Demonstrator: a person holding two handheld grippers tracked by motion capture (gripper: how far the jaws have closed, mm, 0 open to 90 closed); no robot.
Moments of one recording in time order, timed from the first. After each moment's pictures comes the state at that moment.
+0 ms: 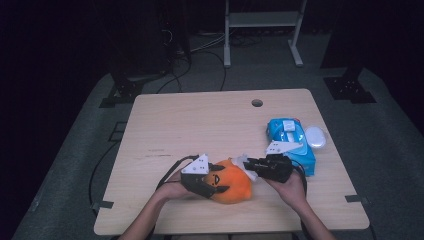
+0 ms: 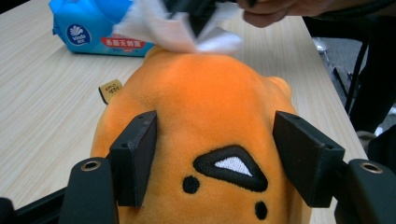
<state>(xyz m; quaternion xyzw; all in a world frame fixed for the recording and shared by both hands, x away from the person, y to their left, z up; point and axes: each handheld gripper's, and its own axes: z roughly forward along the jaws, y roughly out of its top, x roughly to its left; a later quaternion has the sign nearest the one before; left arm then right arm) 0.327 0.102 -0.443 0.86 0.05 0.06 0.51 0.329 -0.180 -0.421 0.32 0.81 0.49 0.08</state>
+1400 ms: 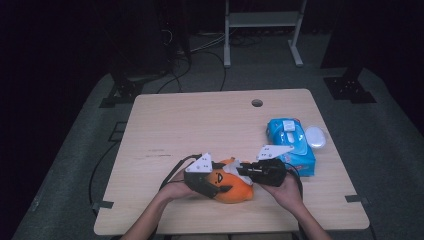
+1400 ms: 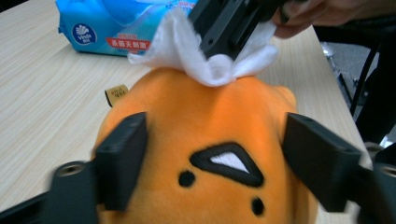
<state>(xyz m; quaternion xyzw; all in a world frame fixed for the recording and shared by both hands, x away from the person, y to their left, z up) 0.330 0.095 -0.440 0.86 0.08 0.05 0.51 0.317 -0.160 -0.417 0.28 0.83 0.48 0.08</state>
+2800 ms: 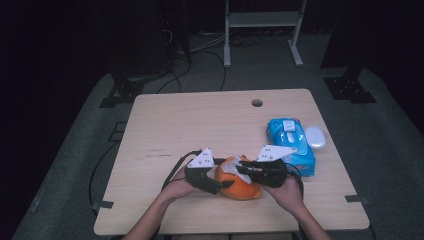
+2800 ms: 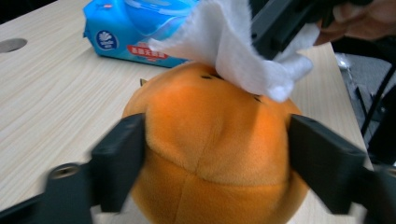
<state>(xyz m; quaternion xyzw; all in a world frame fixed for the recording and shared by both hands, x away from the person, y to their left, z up) 0.330 0.089 -0.428 0.85 0.13 0.07 0.51 0.304 -0.156 -0.398 0.25 0.83 0.49 0.12</state>
